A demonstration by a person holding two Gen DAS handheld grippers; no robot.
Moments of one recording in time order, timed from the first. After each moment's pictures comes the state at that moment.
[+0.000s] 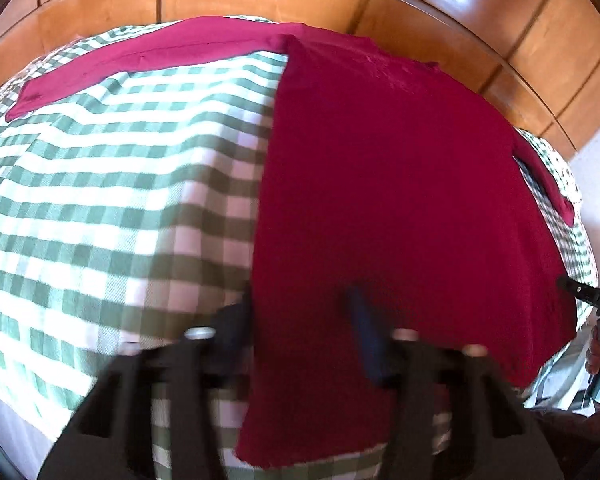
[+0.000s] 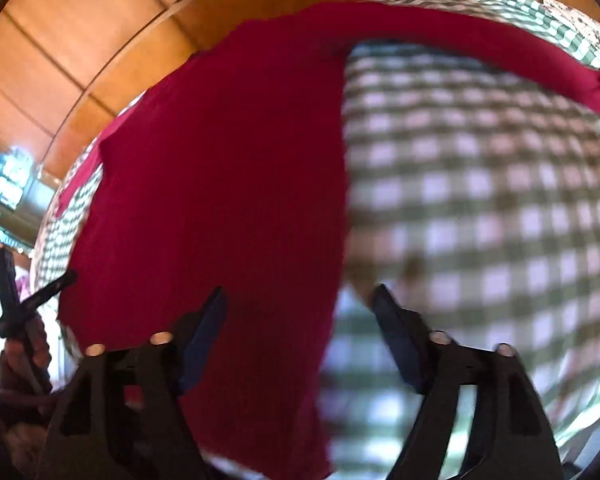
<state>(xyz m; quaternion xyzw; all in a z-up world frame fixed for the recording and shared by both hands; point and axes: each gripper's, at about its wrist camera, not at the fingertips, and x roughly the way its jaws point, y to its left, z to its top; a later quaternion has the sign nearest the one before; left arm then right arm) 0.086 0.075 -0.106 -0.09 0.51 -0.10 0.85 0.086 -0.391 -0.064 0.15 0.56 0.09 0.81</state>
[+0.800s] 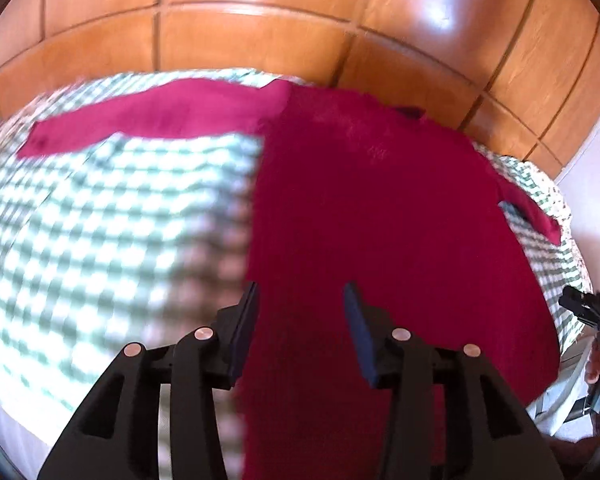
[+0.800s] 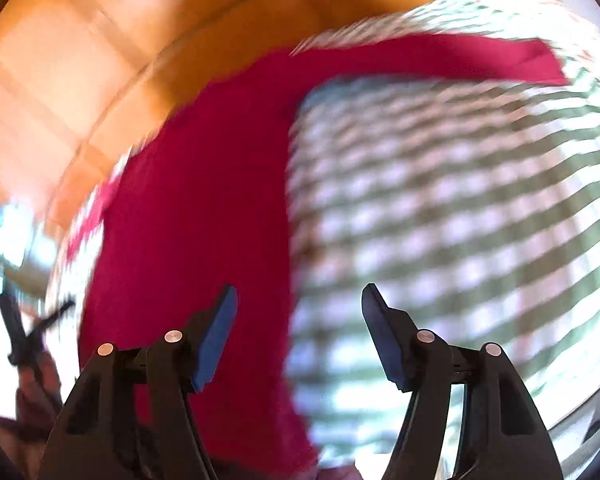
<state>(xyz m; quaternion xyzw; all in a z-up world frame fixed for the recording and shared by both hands) 0.088 0.063 -0.064 -0.08 0.45 -0.11 0.88 0.064 -0.459 -0.037 0.24 0.49 0.01 0.84</state>
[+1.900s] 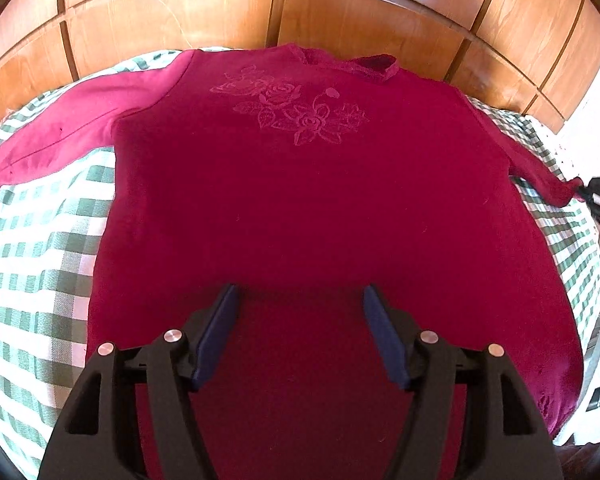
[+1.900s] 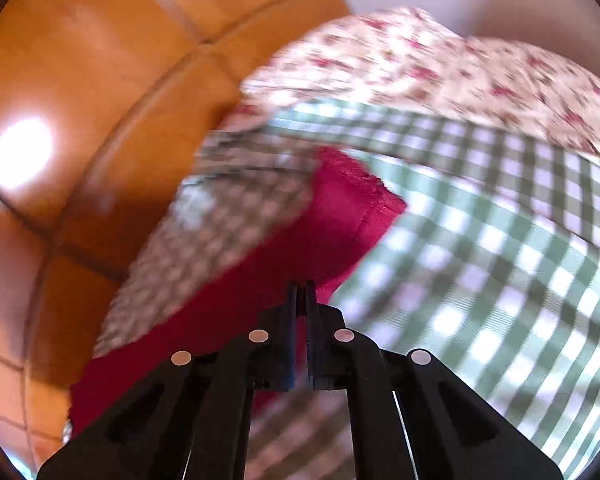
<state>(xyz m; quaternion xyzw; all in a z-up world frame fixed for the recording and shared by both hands) 0.169 -0.043 -0.099 -0.03 0.49 -0.14 0.86 0.212 -0.685 -0.040 0.36 0.34 -0.26 0.83</state>
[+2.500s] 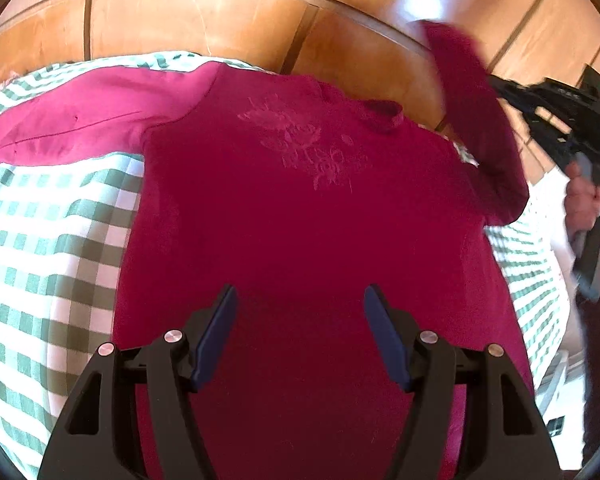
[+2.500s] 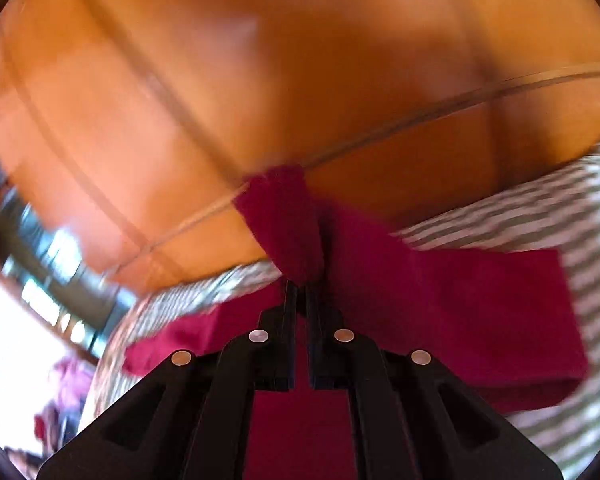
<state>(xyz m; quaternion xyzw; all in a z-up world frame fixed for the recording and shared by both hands) 0.180 0.003 -0.081 -0.13 0.48 -0.17 0.85 0.345 -0.340 0.033 0.23 0.38 0.18 0.88</state>
